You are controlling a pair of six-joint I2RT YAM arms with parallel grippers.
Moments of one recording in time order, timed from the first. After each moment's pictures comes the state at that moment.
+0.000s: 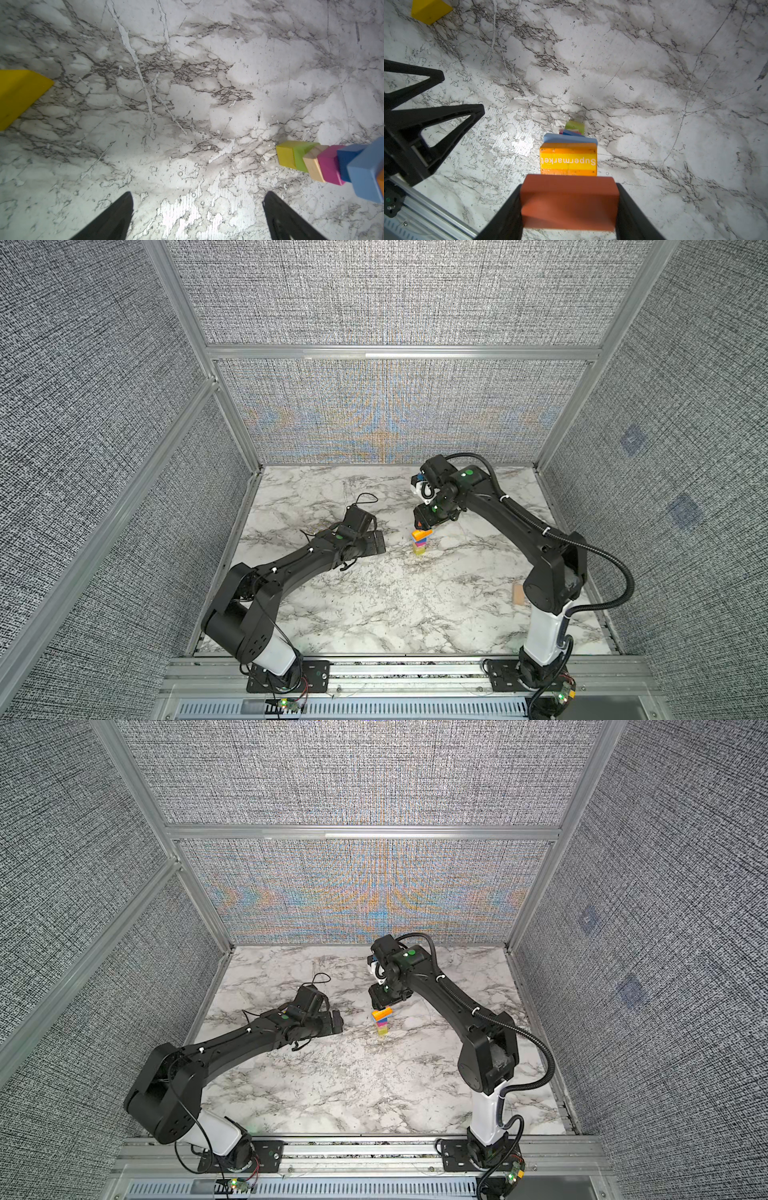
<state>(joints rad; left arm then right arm) -0.60 1.55 0.95 -0.37 -0.05 -0.66 0.58 1.91 1.85 -1.16 -0.06 0.04</state>
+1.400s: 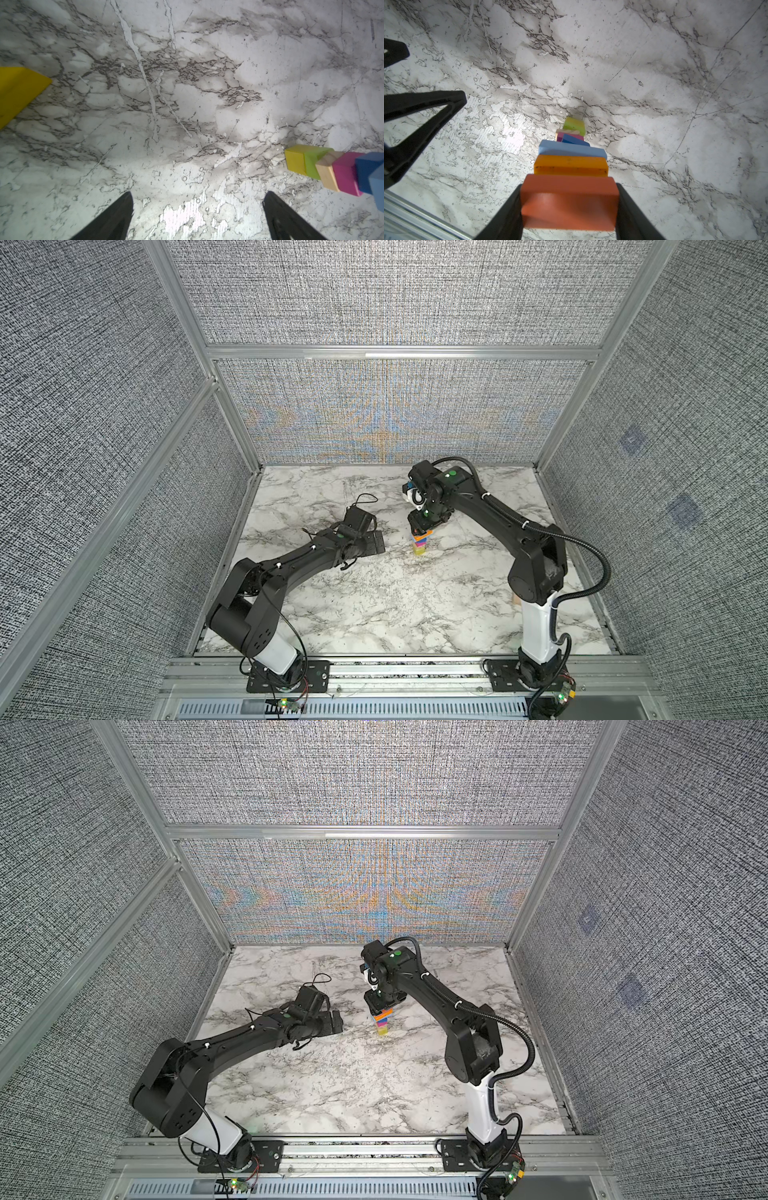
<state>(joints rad) -0.59 1.58 0.95 -0.36 -0.05 -0.66 0.61 2.02 1.93 -1.23 -0.01 0.00</state>
